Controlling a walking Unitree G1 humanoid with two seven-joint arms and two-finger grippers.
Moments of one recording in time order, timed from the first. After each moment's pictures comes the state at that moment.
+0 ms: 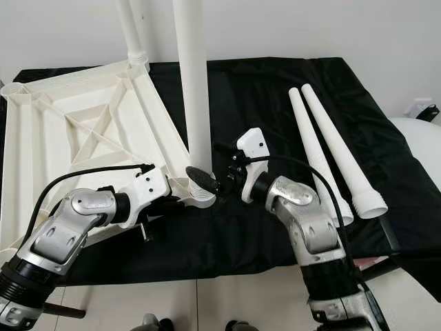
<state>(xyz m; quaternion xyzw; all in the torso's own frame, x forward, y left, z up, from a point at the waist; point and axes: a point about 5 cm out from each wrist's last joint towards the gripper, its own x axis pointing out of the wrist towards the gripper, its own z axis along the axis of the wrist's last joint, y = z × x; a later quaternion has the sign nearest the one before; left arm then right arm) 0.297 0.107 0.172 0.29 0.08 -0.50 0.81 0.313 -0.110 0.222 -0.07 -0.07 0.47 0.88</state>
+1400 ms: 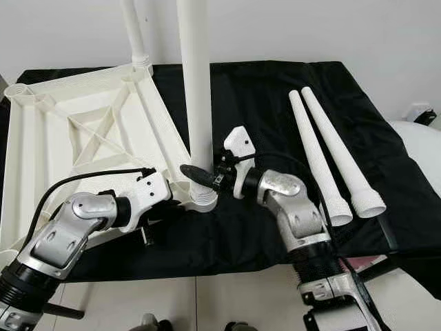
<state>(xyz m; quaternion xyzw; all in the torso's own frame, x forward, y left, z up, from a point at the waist) 0.295 0.107 0.168 0.28 0.09 -0.50 0.81 0.318 -0.091 0.203 -0.07 -0.08 0.45 0.88</state>
